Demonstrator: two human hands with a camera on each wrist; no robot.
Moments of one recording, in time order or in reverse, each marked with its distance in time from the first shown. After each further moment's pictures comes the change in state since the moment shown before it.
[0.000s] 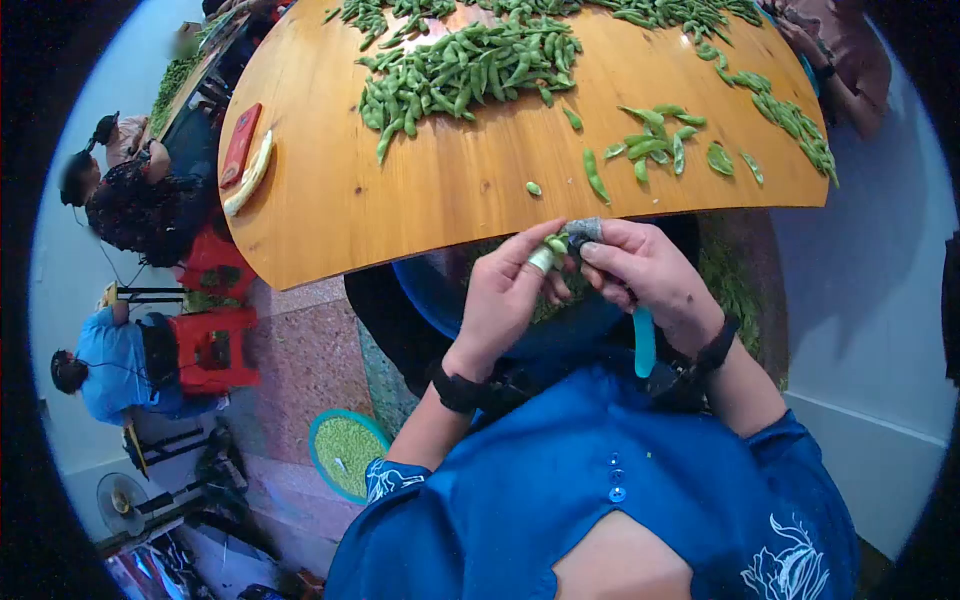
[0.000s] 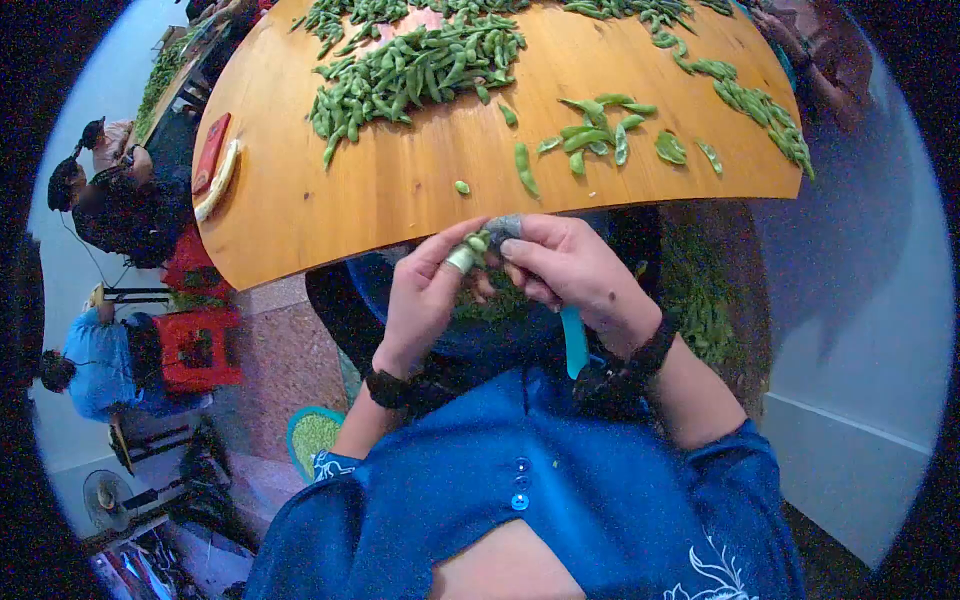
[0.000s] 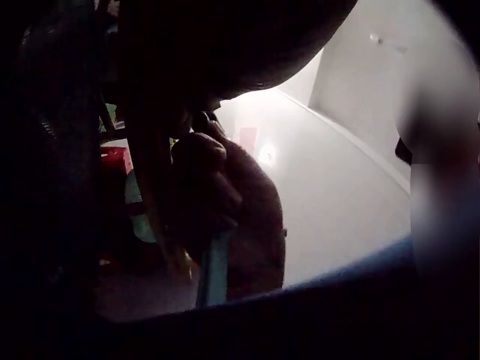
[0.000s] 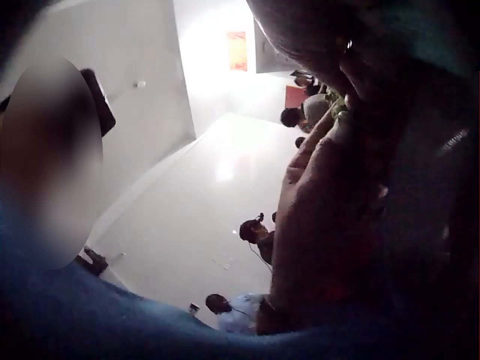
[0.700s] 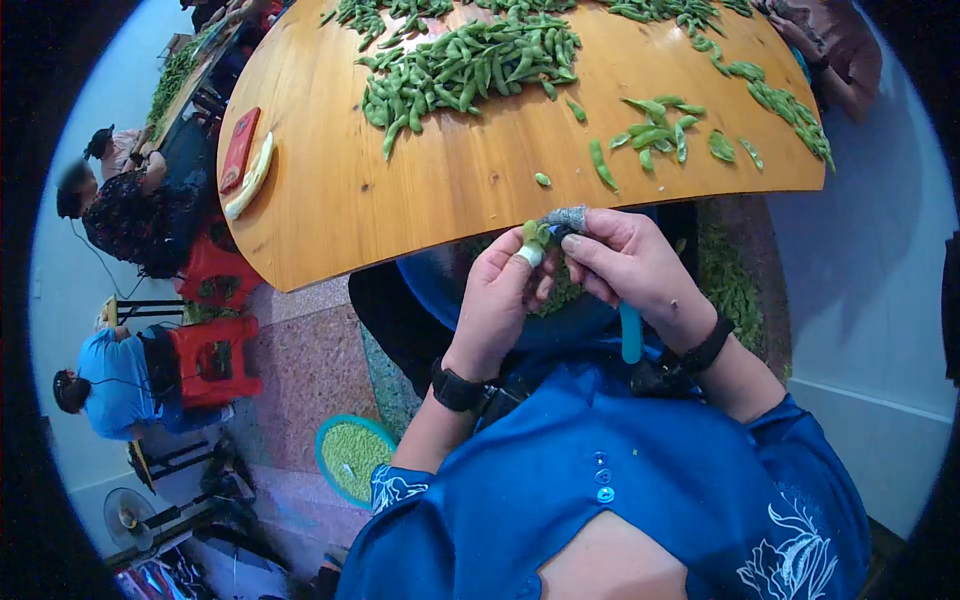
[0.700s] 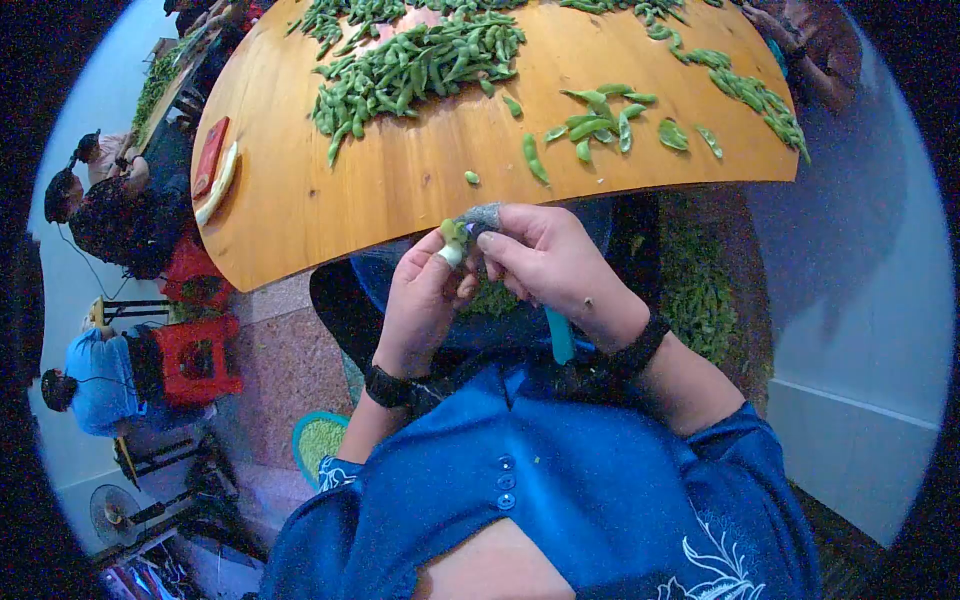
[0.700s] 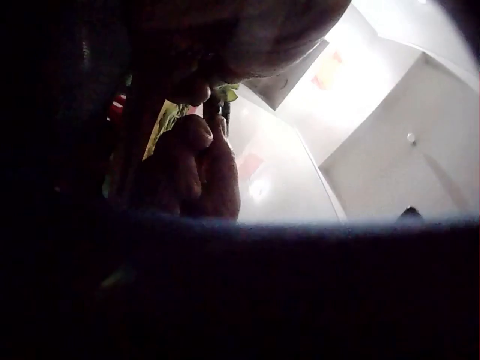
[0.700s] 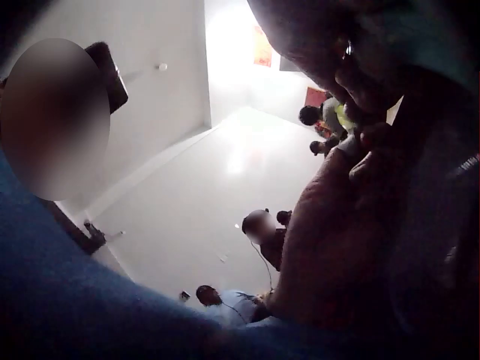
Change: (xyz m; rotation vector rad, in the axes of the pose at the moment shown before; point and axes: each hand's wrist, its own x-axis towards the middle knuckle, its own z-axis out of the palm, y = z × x) left_hand -0.007 -0.014 -0.016 -0.523 -0.038 -0.175; right_hand 0.002 -0.006 0.036 -0.110 0.090 -0.088
